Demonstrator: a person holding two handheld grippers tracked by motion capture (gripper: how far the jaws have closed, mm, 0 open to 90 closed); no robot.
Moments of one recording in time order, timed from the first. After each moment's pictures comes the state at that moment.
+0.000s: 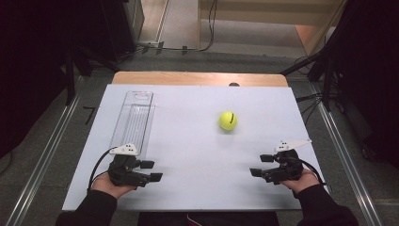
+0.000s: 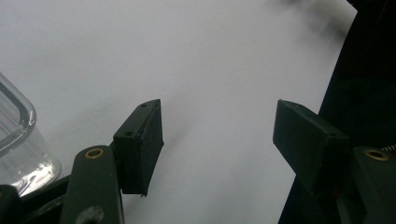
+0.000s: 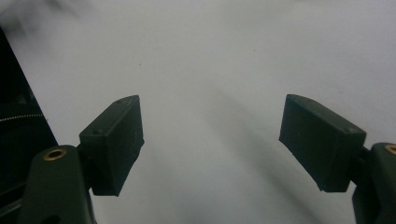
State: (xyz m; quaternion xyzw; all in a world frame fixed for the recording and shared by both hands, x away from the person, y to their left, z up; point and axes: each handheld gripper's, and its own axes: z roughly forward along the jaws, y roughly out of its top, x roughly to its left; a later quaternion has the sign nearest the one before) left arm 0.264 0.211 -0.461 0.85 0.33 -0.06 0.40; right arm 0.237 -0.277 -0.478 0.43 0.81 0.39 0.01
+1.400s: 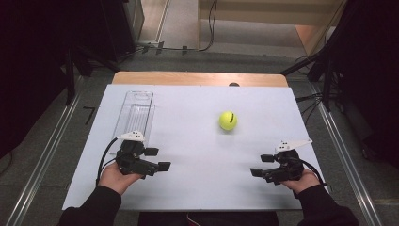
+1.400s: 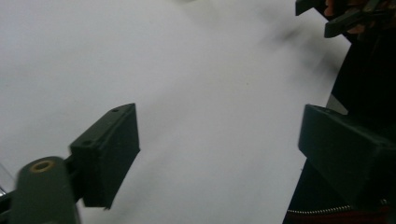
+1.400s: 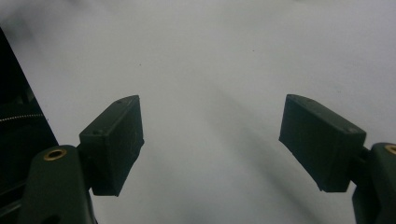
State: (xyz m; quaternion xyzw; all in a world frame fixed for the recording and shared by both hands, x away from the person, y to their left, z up) left arm 0.284 0.184 -0.434 0.84 0.35 -0.05 0.41; right arm 0.236 -0.278 -0.477 0.43 0.81 0.39 0.01
